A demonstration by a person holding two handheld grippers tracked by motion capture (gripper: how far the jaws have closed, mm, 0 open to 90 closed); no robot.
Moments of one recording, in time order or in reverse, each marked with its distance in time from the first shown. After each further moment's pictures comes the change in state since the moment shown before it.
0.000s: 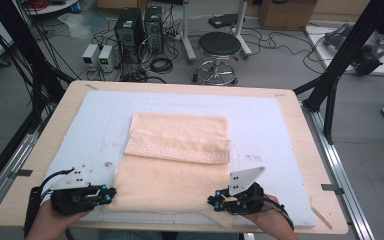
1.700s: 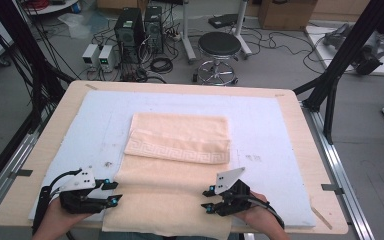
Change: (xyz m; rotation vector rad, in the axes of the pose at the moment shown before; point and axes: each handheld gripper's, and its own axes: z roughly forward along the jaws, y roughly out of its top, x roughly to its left) left arm 0.013 -0.015 0.026 -0.007 0.006 0.059; right arm -0.019 -0.013 0.044 0.122 -0.034 0.006
